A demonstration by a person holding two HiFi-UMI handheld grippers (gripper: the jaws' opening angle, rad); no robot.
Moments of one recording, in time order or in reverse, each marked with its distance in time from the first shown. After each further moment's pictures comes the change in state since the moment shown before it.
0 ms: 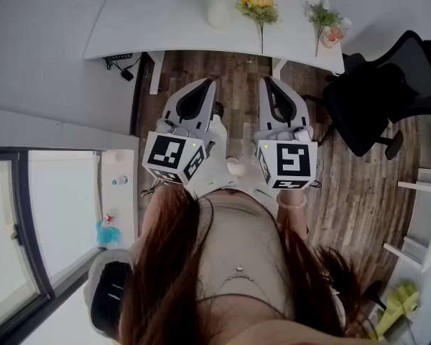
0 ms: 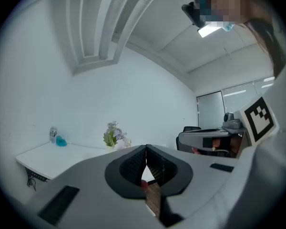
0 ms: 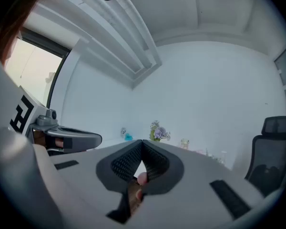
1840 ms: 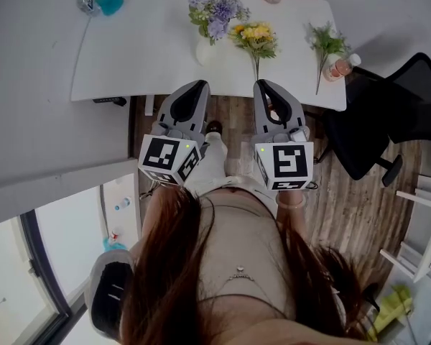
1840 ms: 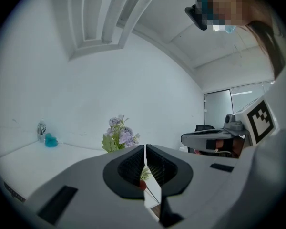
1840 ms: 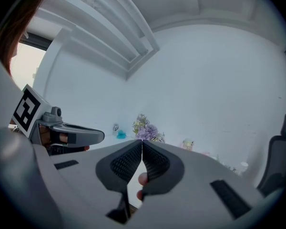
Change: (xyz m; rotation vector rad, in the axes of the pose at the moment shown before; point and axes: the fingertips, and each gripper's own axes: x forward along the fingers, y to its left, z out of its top) left arm 0.183 0.100 0.008 -0.035 0.060 0.001; right arm 0.181 -0.095 -0.014 0.008 0.068 0.040
